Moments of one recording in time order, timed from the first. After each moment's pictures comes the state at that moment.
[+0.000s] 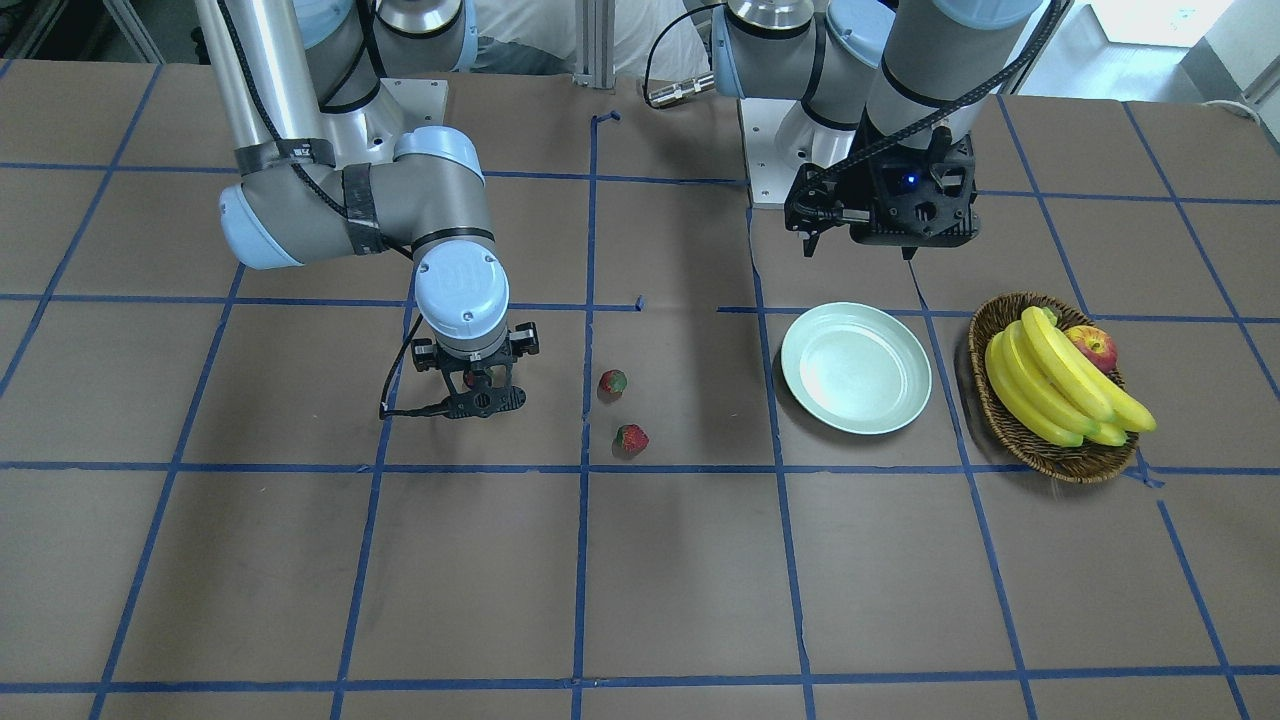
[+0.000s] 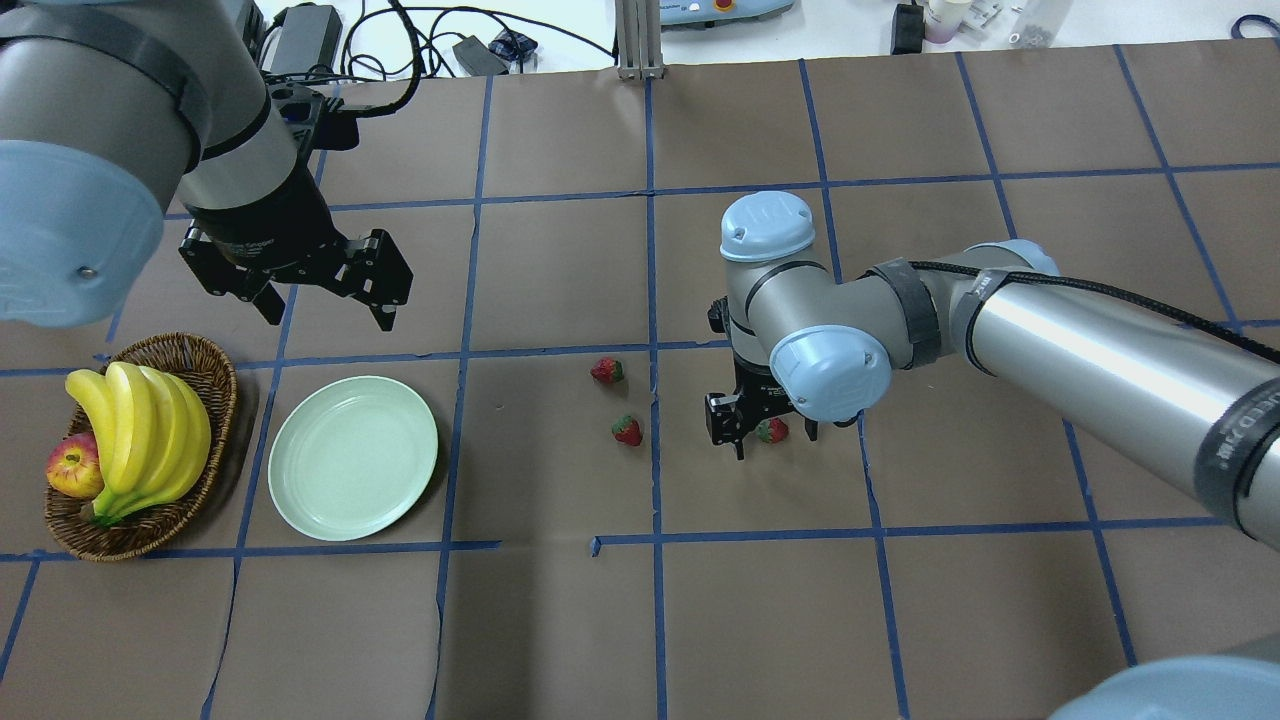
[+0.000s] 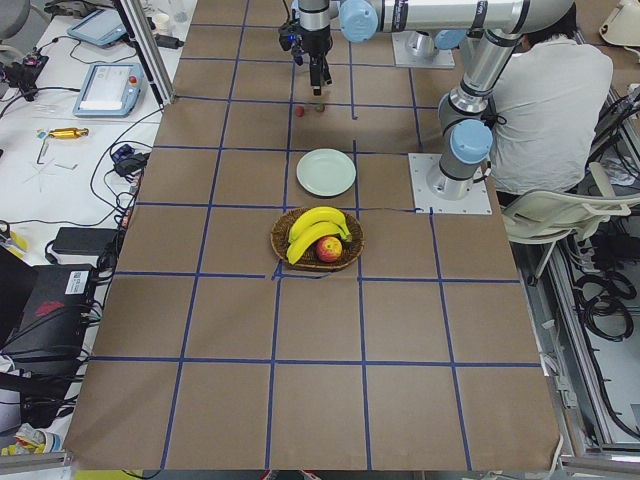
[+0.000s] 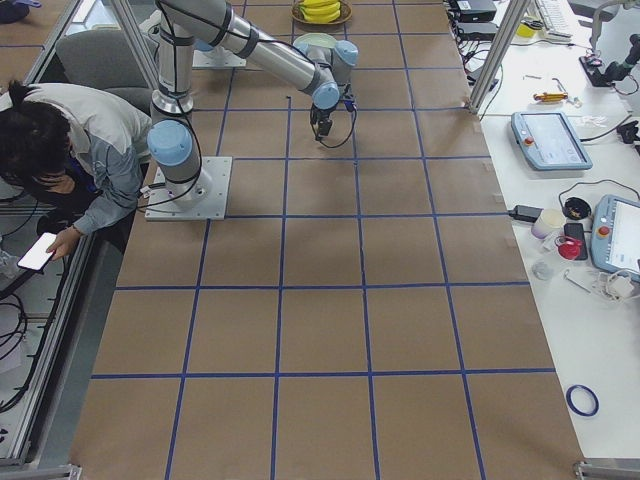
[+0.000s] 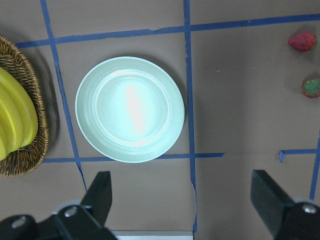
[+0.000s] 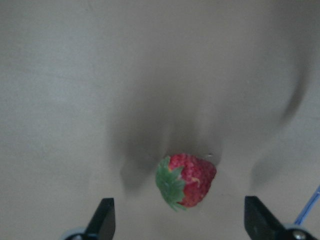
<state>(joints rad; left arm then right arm) -1.59 -1.52 -1.69 -1.58 1.66 0.03 1.82 -1.20 1.92 -1.98 -1.61 0.04</state>
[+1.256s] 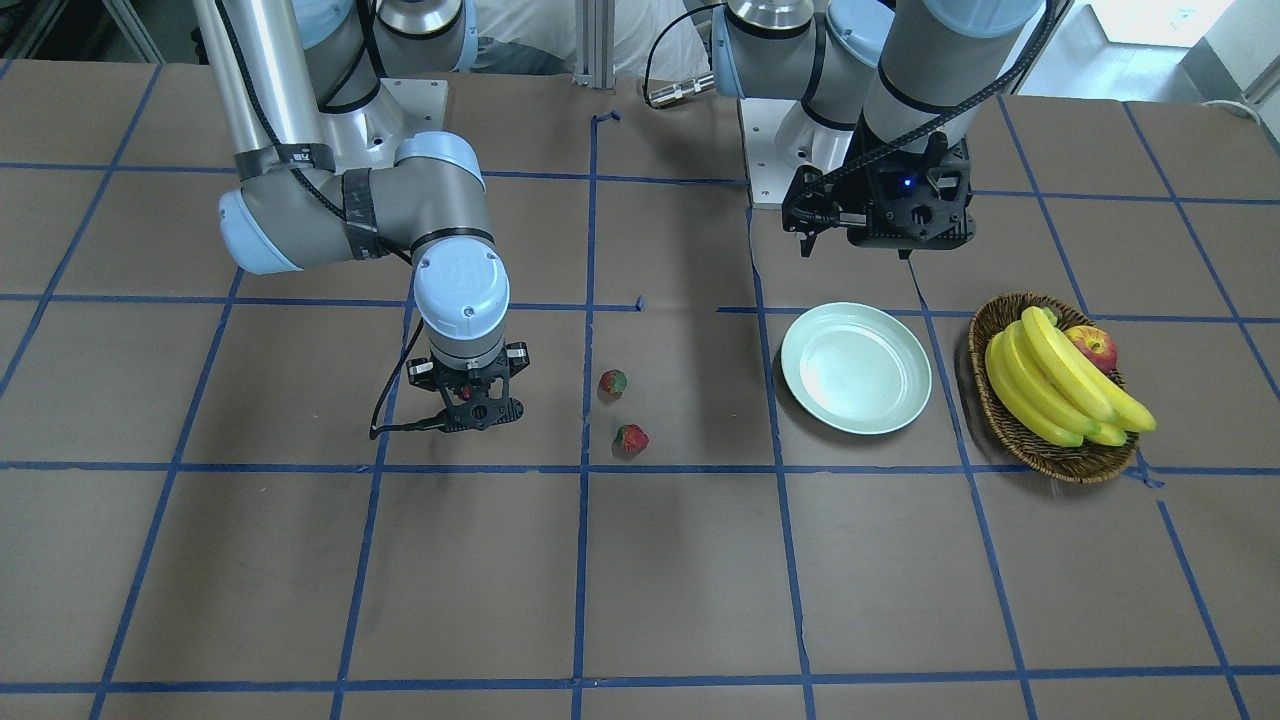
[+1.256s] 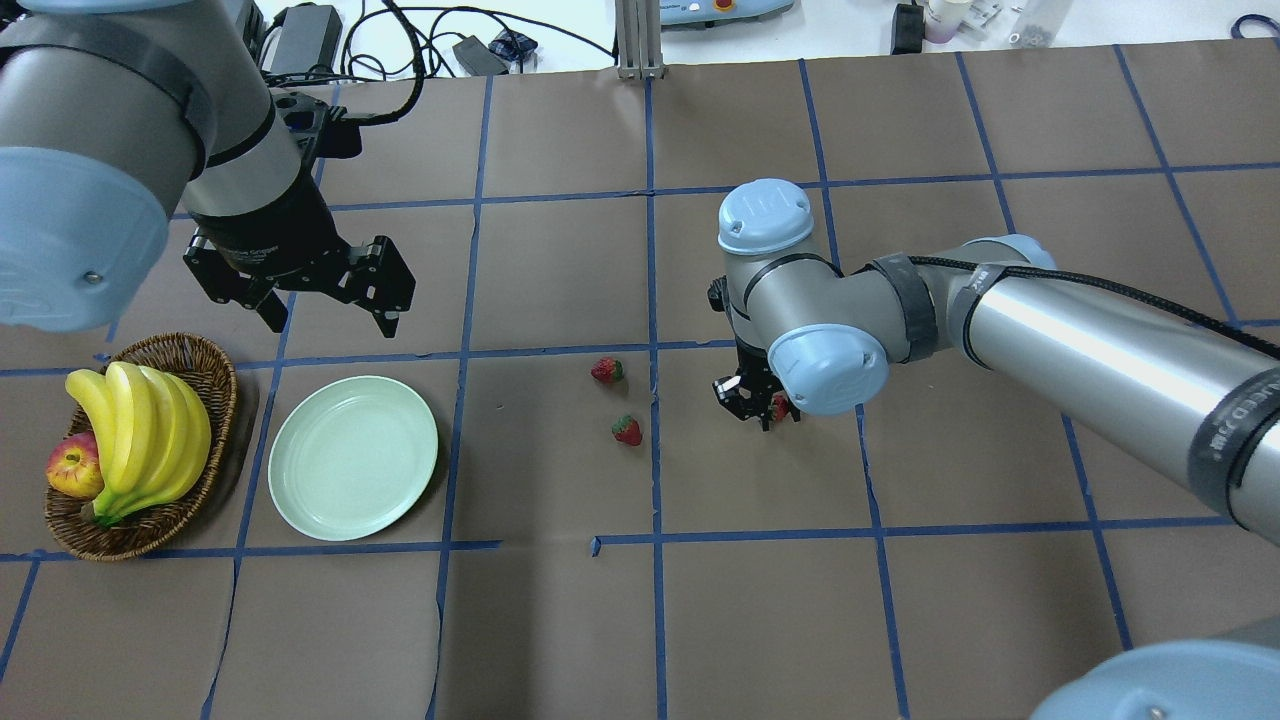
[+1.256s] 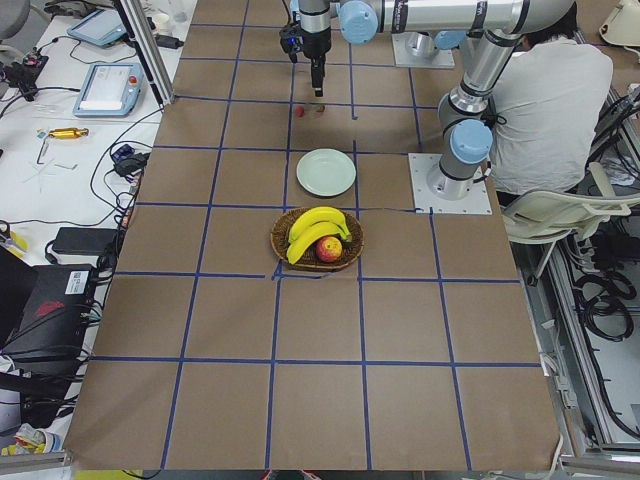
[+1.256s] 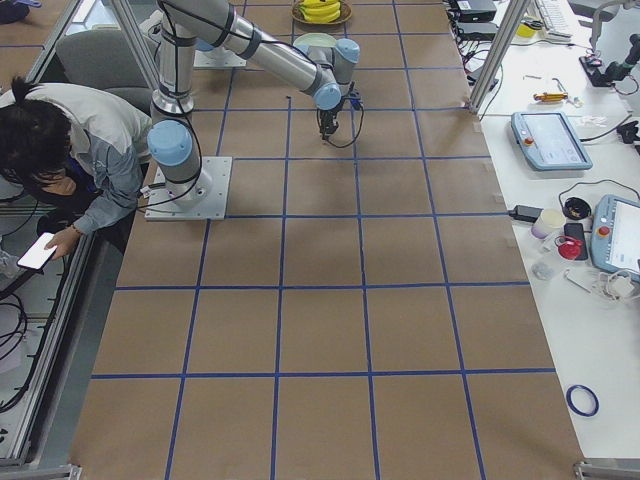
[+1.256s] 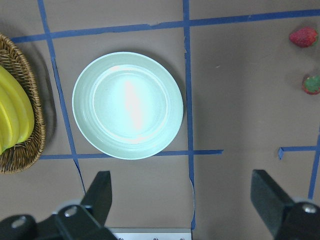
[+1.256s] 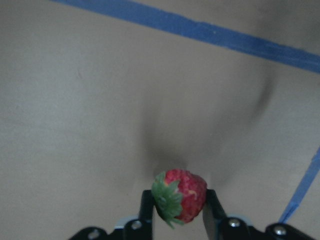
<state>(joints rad) -1.59 -1.52 -1.70 -1.58 1.65 0.03 1.82 -1.19 1.89 -2.05 -1.67 0.01</state>
